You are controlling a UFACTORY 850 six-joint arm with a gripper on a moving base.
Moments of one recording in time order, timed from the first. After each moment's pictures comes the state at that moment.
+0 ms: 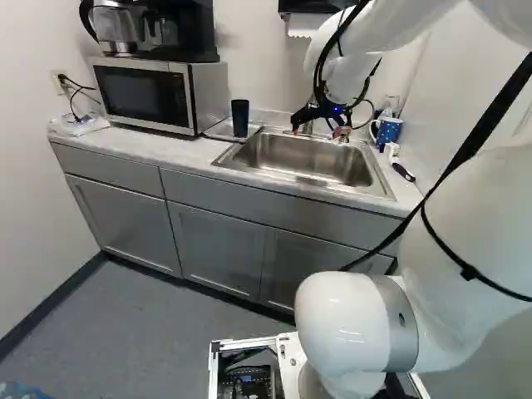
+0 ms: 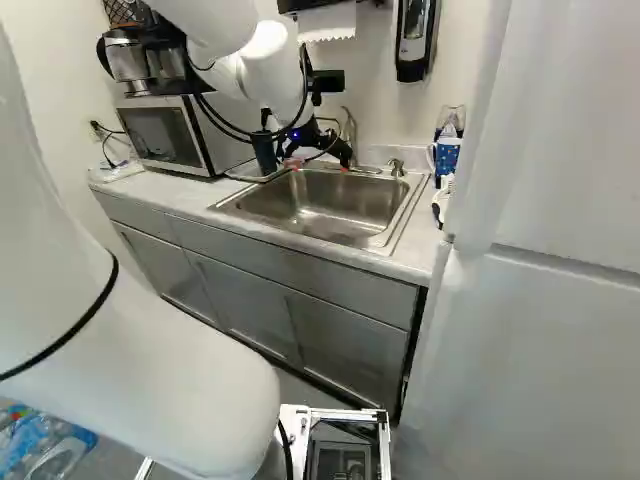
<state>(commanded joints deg) -9.9 9.3 -53.0 3.3 -21.8 -2.8</state>
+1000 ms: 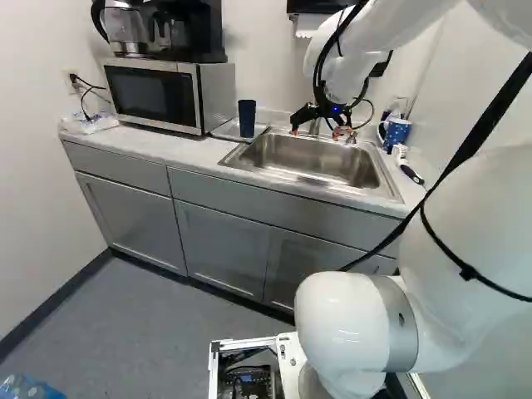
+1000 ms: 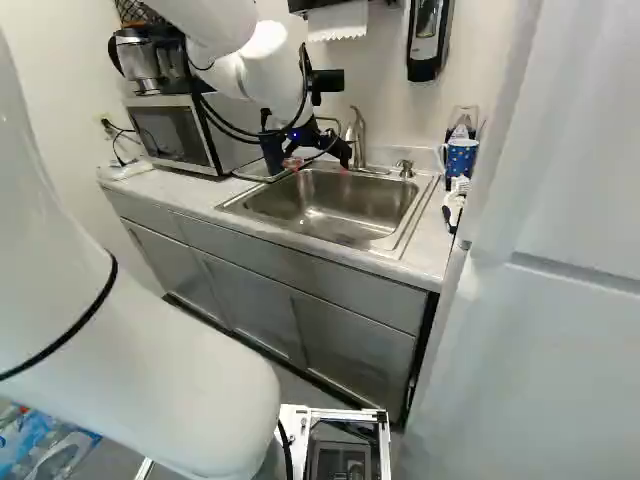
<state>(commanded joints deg) -9.9 9.3 -53.0 3.3 -21.8 -2.8</state>
